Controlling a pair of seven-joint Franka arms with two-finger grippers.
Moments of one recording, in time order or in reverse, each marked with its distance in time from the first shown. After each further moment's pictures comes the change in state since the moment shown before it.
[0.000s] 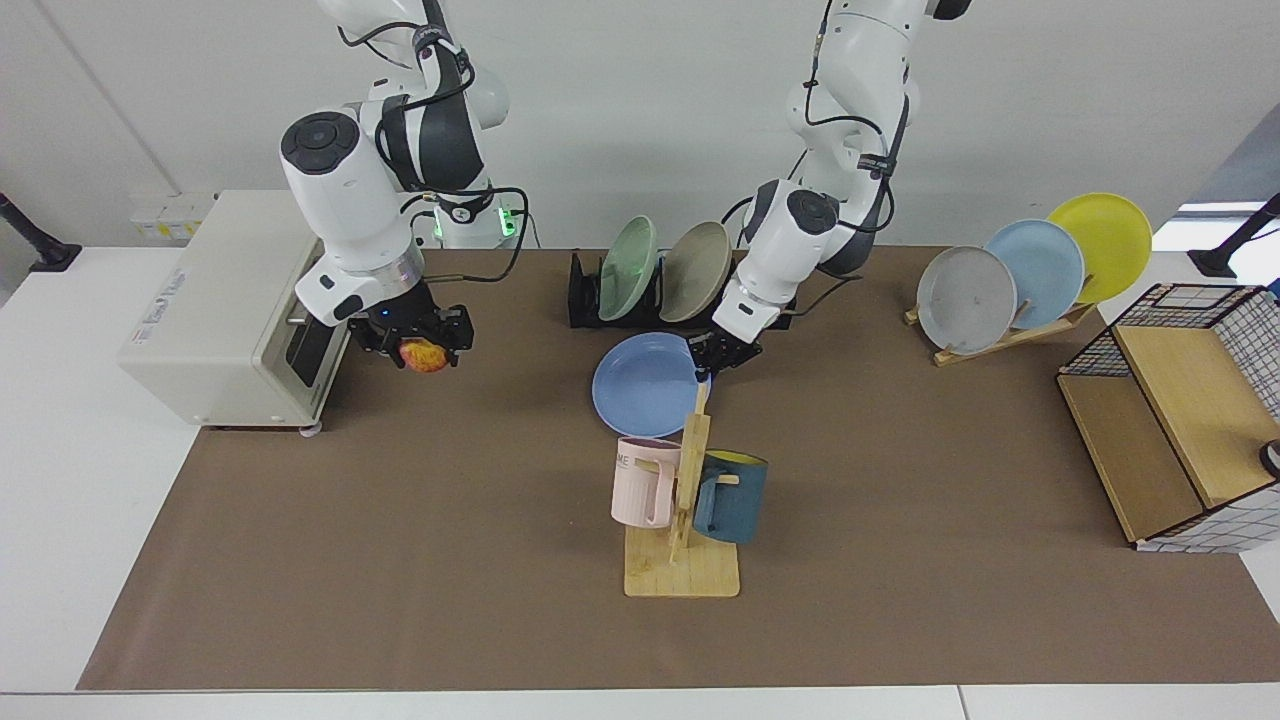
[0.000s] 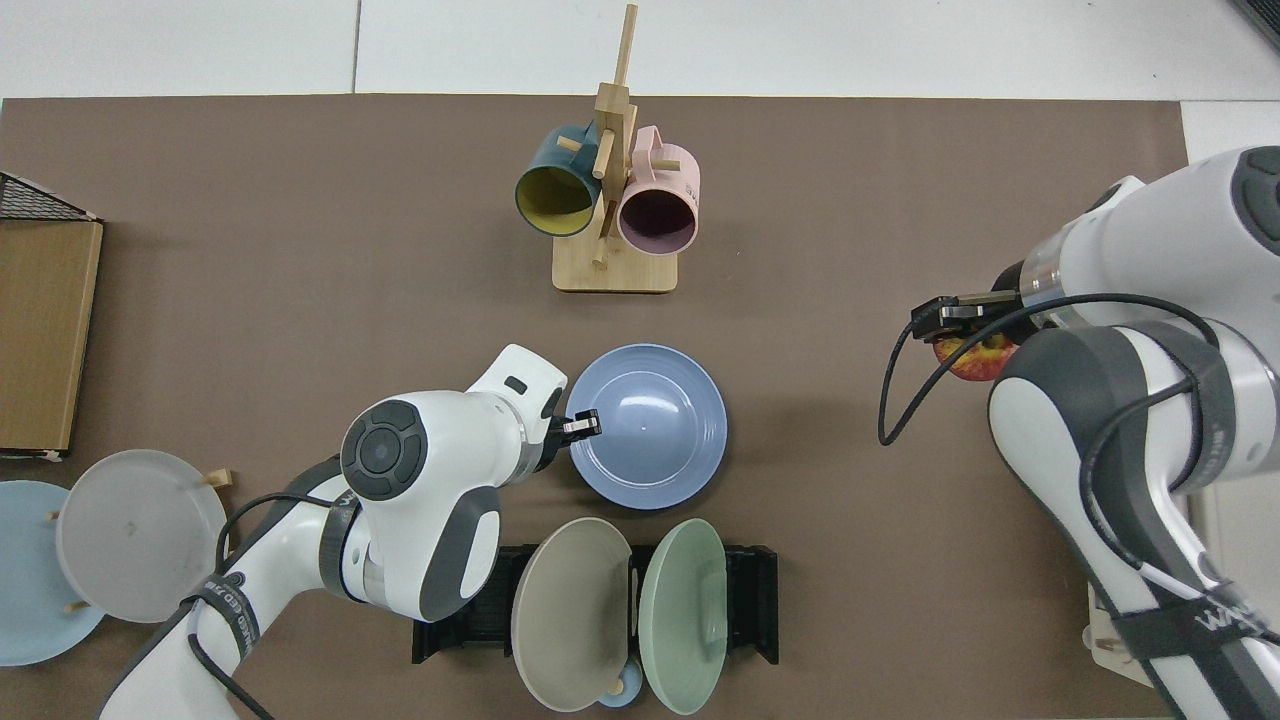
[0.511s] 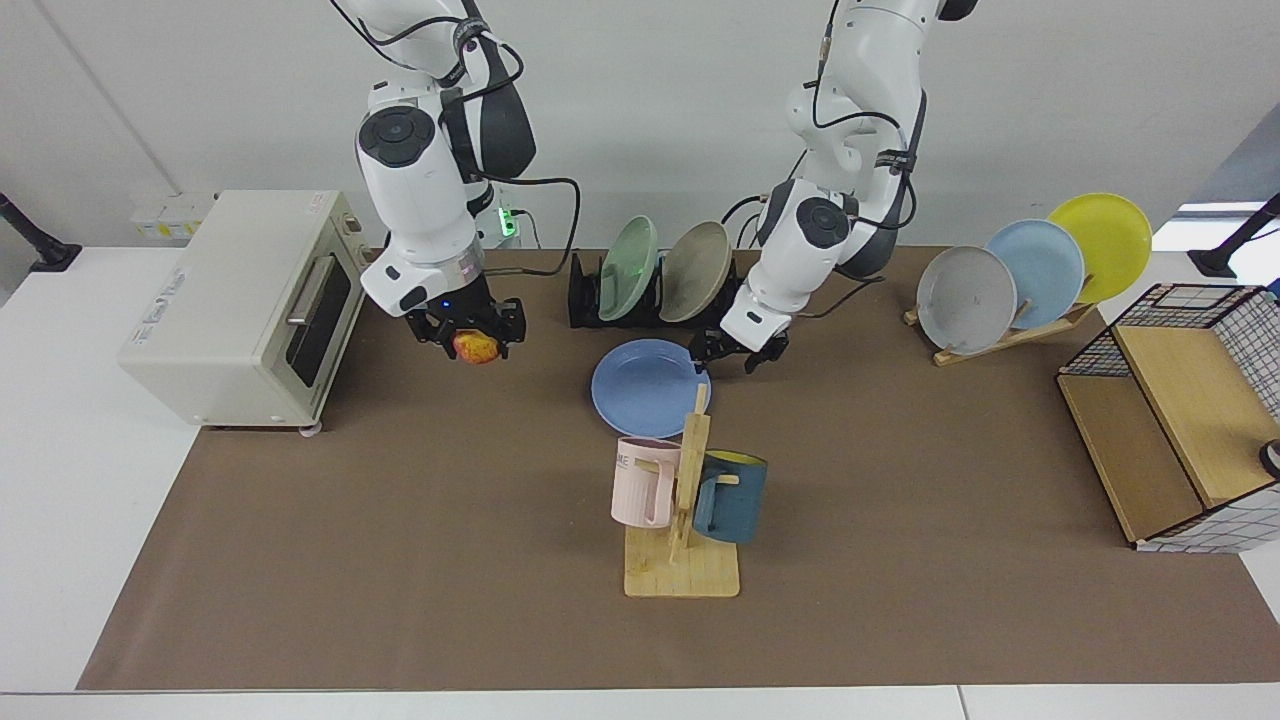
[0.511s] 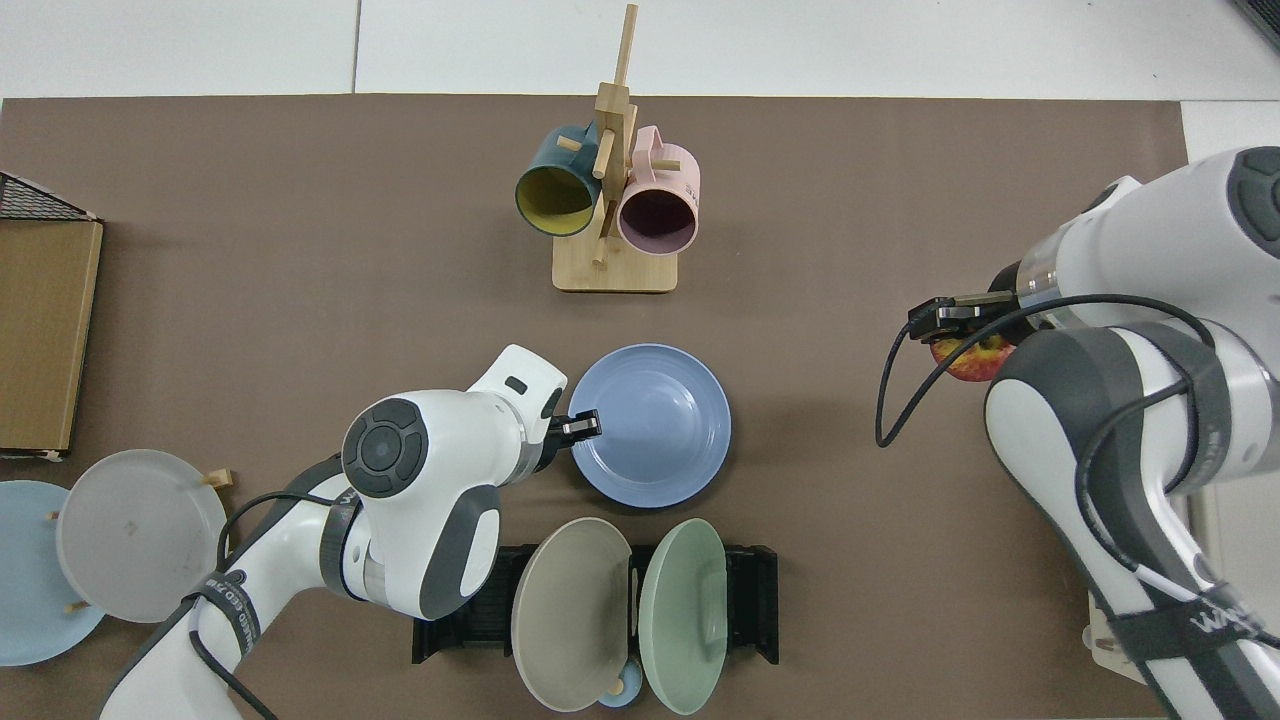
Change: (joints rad) left arm 0.042 0.002 0.029 0.112 0.111 -0.266 0.027; right arm 0.122 0.000 0.005 -0.008 0.002 0.000 0.165
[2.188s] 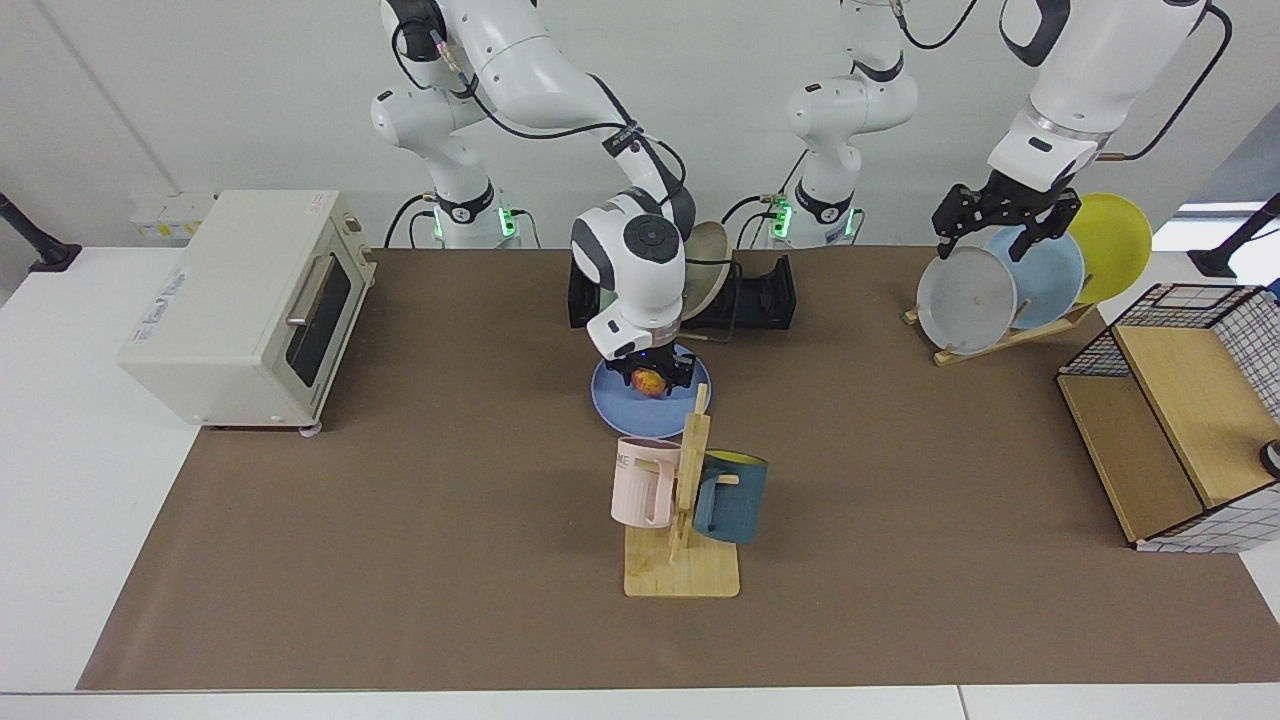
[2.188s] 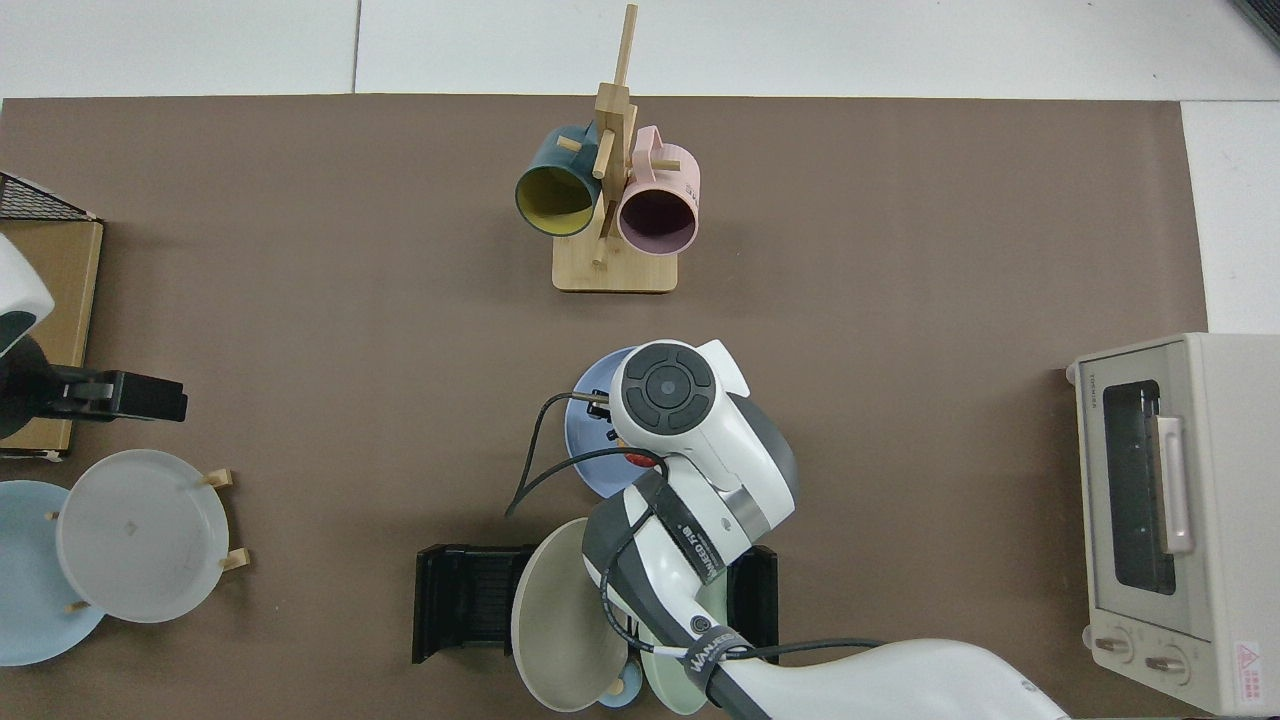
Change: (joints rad) left arm 0.096 -0.299 0.378 0.390 0.162 -0.734 0.533; right arm 0.375 0.328 0.000 -0.007 -0.001 0.323 0.625
